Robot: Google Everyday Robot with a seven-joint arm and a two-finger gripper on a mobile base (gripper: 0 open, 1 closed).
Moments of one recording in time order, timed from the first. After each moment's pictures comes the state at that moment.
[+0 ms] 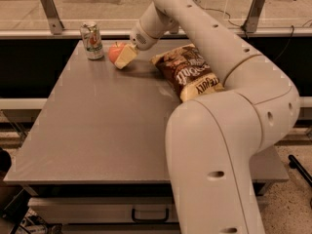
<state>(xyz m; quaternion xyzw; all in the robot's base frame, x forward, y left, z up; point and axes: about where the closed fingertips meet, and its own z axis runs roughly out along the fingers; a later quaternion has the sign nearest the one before) 0.782 0.081 0.856 -0.53 0.77 0.18 0.29</state>
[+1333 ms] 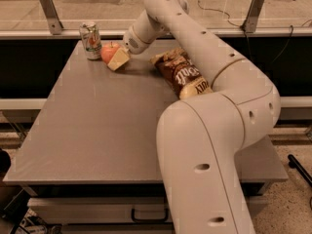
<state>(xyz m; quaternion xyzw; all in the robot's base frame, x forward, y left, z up) 0.797 0.110 0.834 -0.53 0.77 0.20 0.30</state>
